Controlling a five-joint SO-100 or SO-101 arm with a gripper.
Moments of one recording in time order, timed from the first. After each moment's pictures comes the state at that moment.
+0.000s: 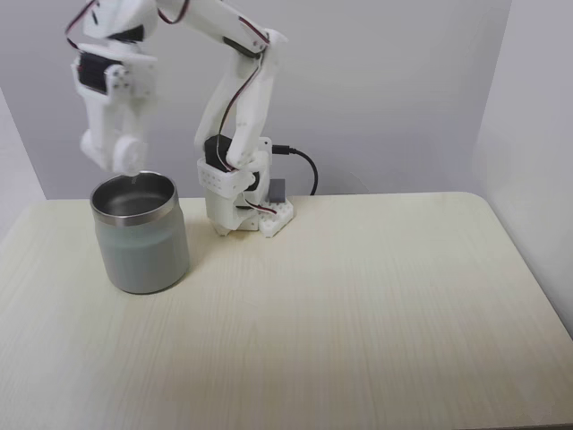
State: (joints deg) arm 38.8 54.5 86.4 102.8 -8.4
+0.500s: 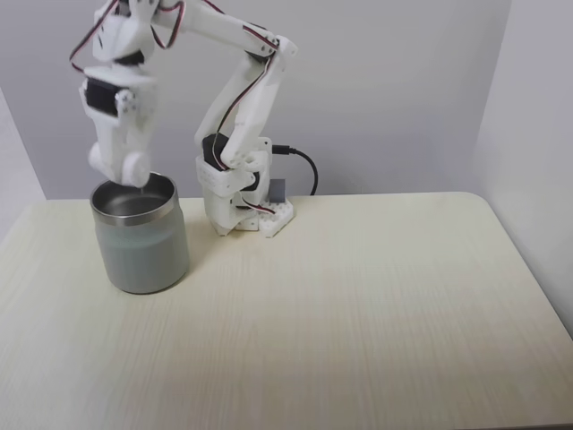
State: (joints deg) arm 45.6 49.5 71.3 96.3 -21.3
